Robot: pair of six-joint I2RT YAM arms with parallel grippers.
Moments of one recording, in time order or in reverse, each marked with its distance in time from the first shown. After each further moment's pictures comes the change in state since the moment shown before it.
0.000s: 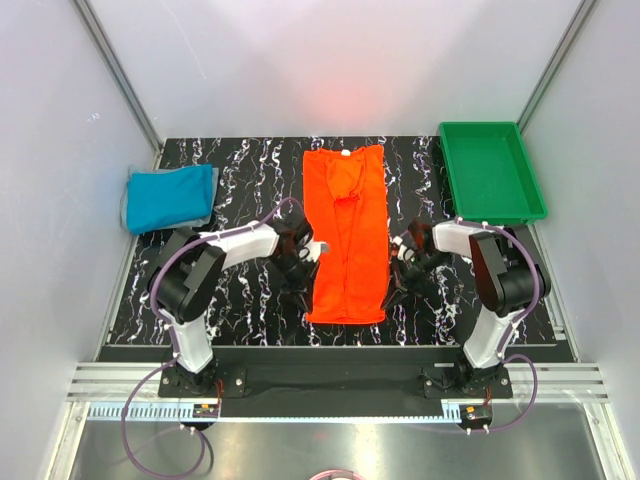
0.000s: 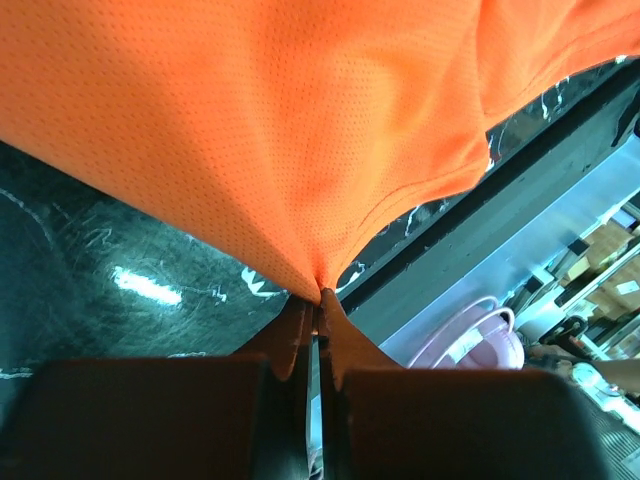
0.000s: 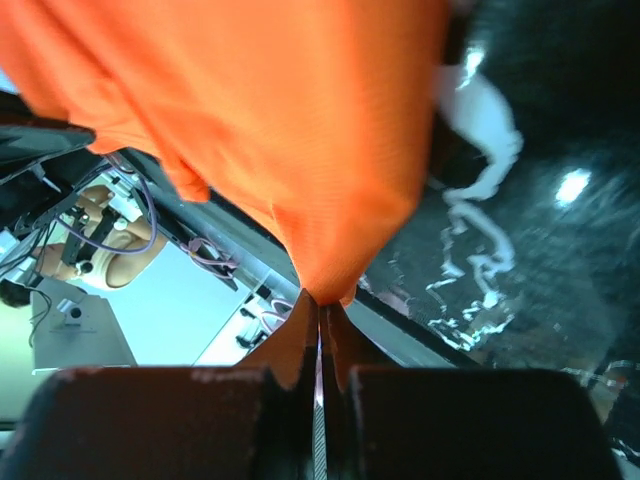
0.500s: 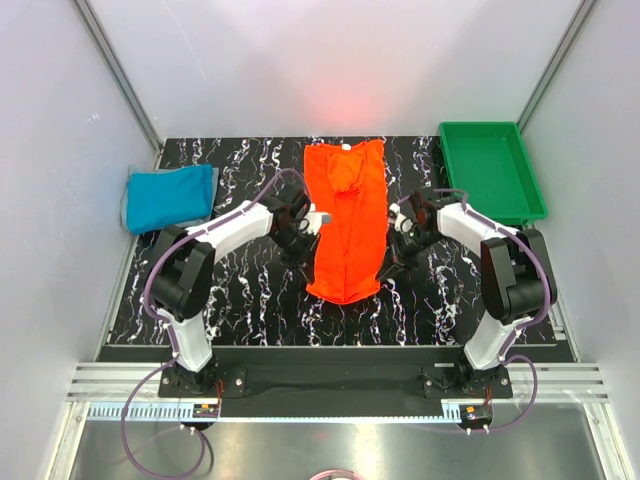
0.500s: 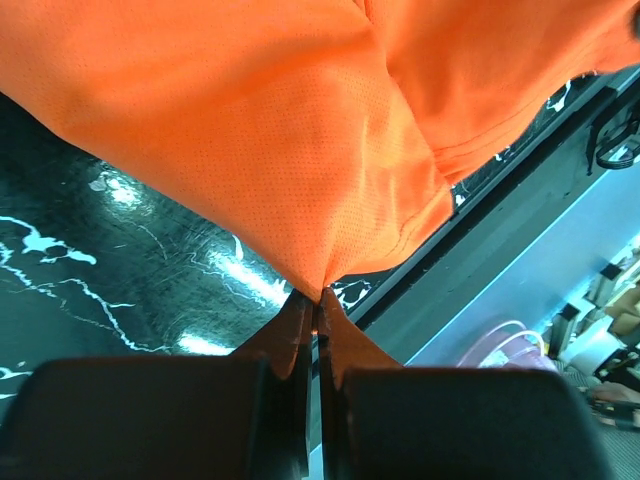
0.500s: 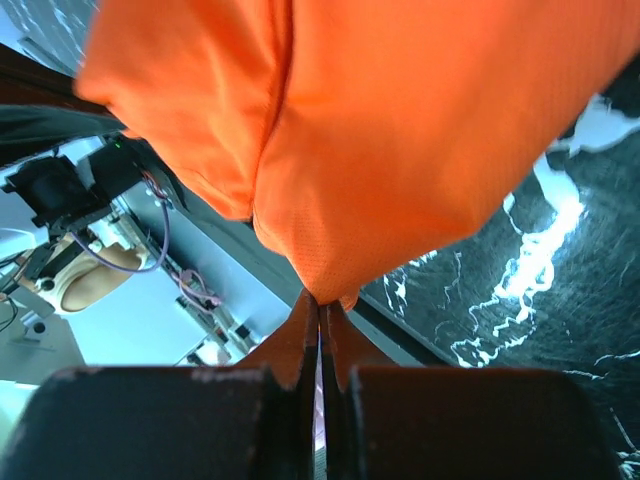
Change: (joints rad) left arm 0.065 -0.002 0.206 -0.085 -0.040 0.130; right arm 0.000 -0.068 0.186 -0.030 0.000 -0.037
